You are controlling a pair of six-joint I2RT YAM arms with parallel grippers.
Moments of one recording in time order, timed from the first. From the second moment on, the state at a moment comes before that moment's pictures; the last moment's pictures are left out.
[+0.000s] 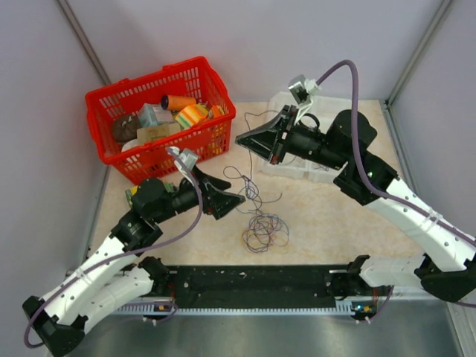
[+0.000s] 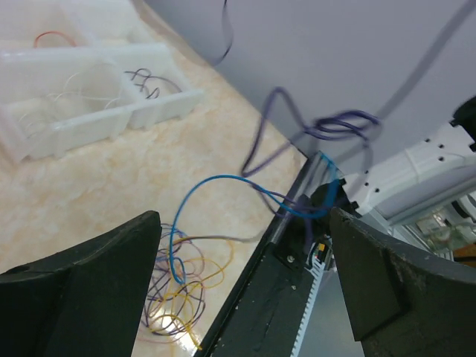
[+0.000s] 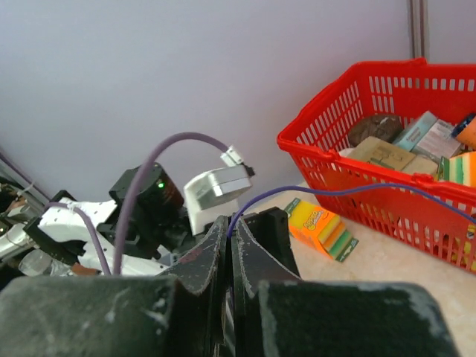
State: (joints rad) left arm -0.65 0.74 0.74 -0.06 0.40 -0.58; right arm 0.88 1.19 1.47 -0.08 -0.35 0.45
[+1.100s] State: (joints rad) left arm -0.87 1.00 0.45 0.21 -0.01 -0.59; right arm 0.88 1.19 1.97 -0.29 -0.04 0.24
